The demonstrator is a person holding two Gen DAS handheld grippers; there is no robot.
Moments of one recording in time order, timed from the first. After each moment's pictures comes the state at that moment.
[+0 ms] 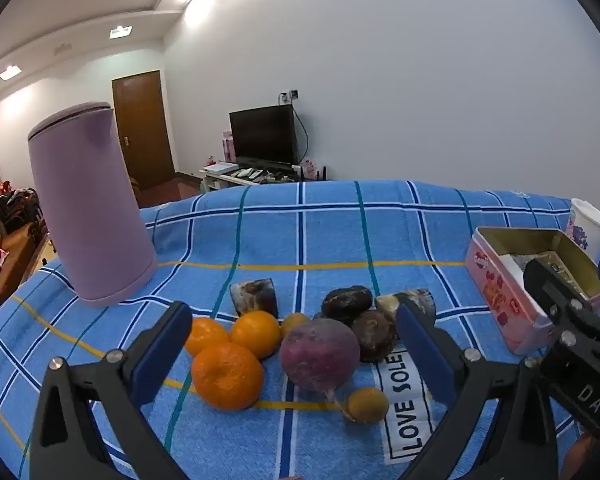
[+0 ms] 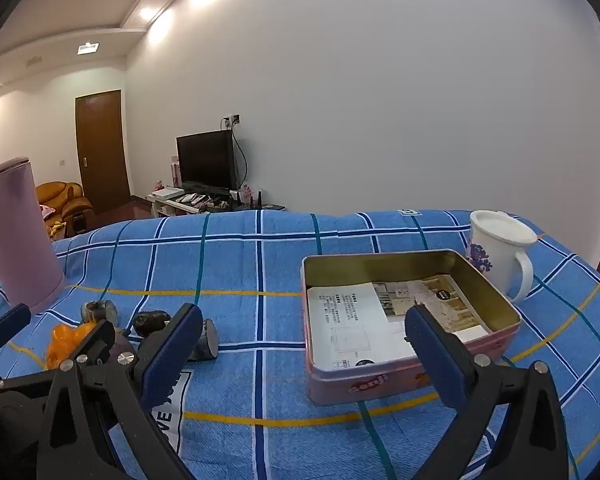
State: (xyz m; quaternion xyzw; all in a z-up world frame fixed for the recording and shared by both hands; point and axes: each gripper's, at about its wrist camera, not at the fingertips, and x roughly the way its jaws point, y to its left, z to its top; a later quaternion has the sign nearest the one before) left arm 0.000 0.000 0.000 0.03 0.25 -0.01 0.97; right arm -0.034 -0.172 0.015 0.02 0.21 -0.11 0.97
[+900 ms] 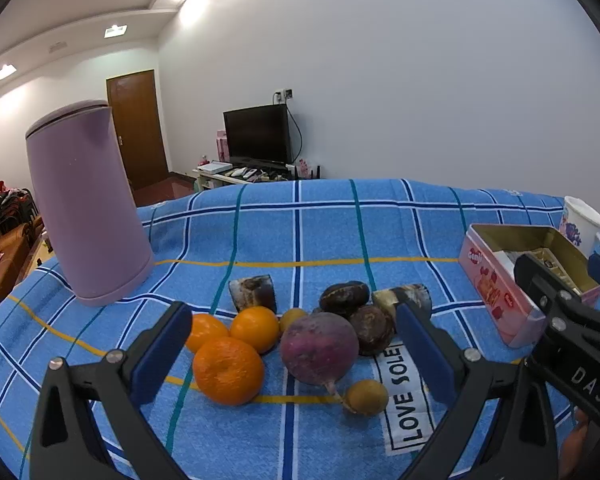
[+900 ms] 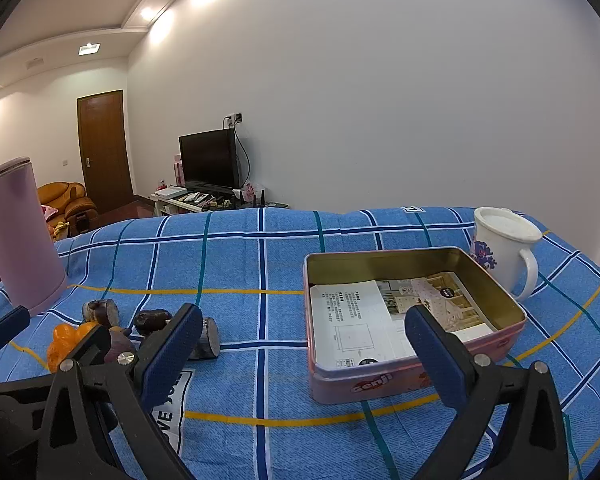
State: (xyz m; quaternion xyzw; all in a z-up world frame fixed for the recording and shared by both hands) left arm -0.006 -0.004 0.003 0.03 0.25 -0.01 0.97; right arm -0.031 -0.172 0.010 0.03 0.21 -0.10 0.97
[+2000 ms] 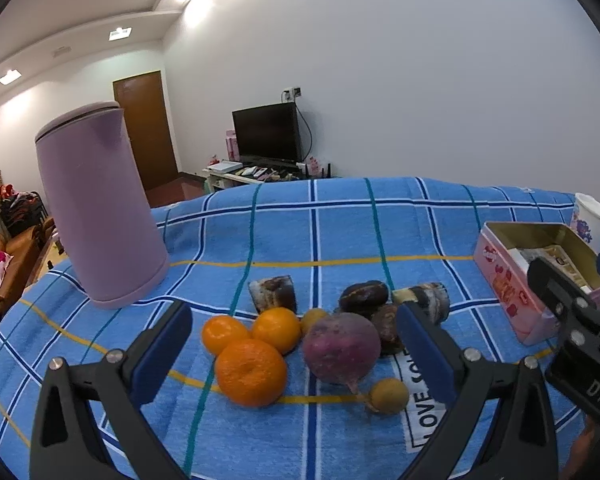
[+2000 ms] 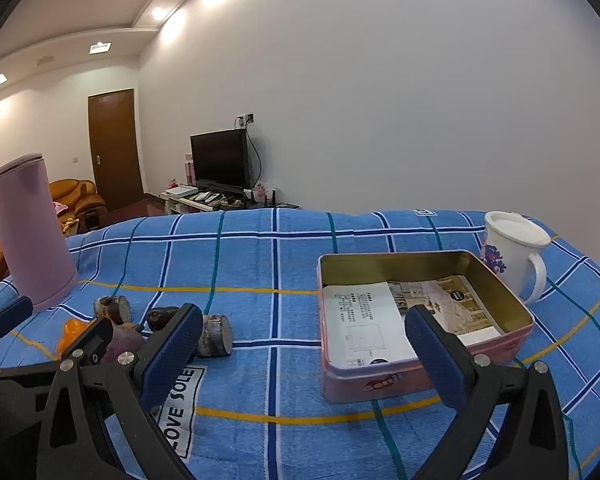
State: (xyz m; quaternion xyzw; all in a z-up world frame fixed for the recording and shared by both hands) left arm -0.003 0.010 0.007 0.04 0.26 0.00 0.97; right arm -0.033 -0.167 0.011 0.02 0.21 -0.08 0.97
